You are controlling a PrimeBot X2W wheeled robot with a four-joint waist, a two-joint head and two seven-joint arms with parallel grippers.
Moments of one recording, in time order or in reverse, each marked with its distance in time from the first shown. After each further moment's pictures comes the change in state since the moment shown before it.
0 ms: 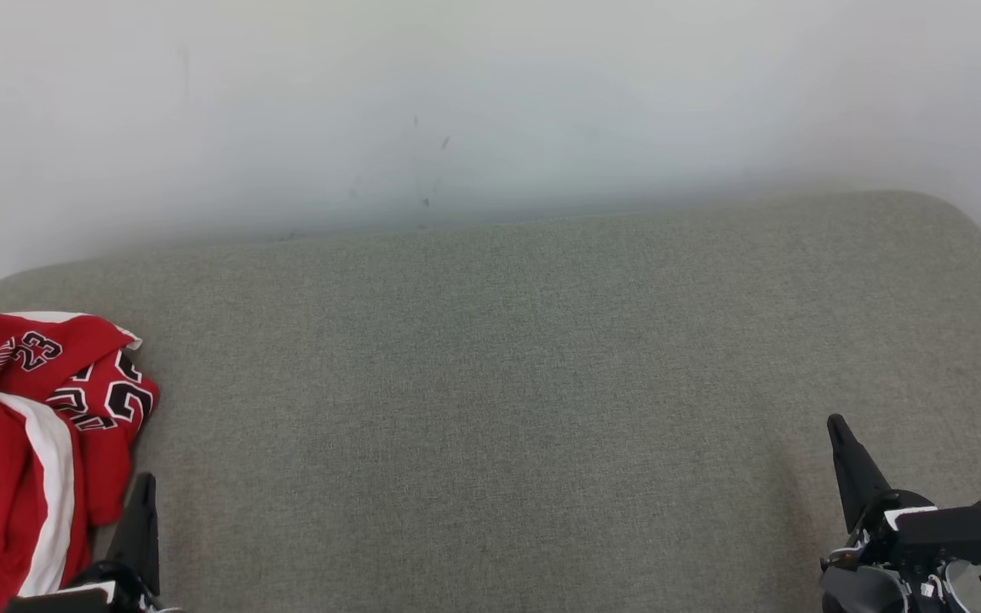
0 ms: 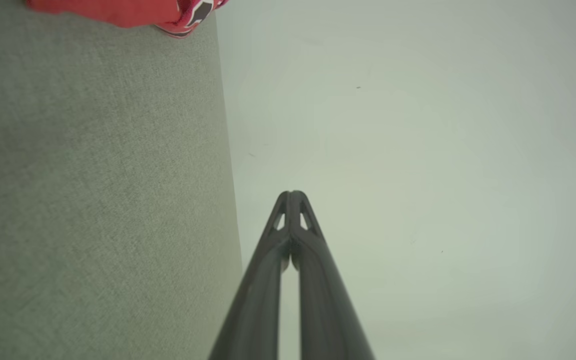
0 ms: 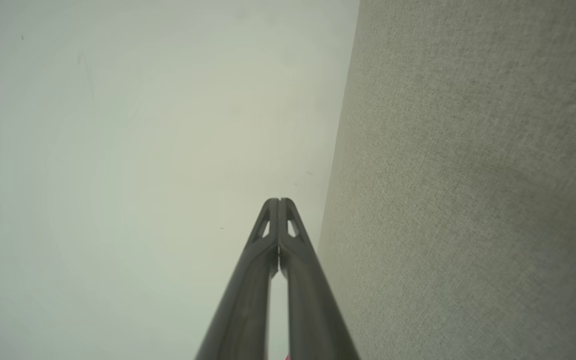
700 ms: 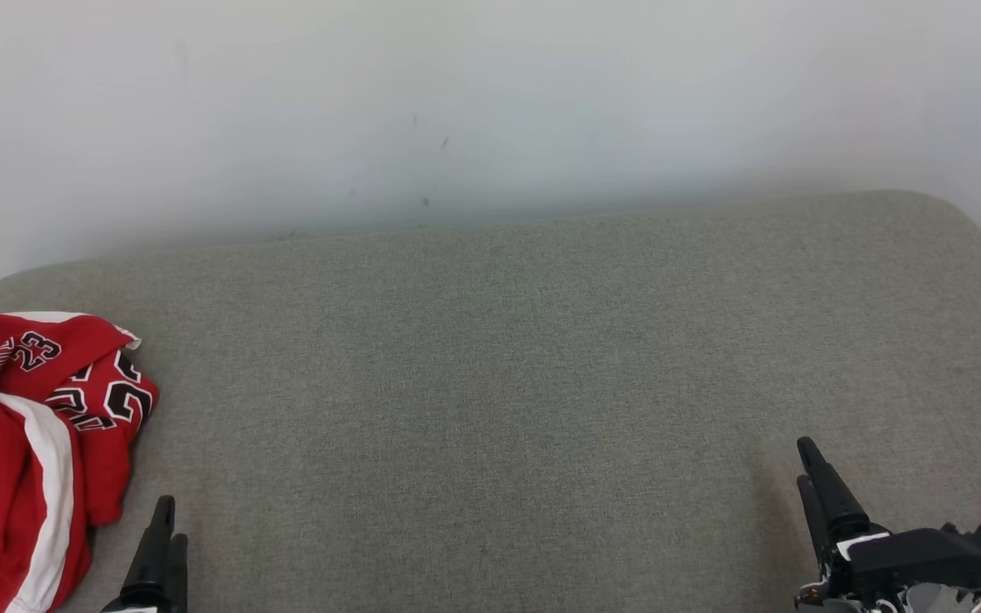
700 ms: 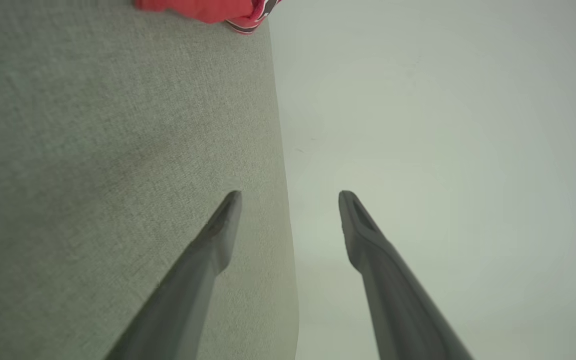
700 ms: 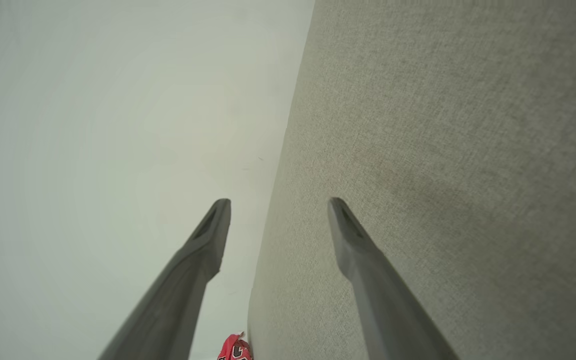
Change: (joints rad) left arm 0.035 -0.003 -0.051 0.048 0.095 0.024 -0.052; right arm 0.031 -0.003 0.073 0.052 -0.121 -0.020 -0.049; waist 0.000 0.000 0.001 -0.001
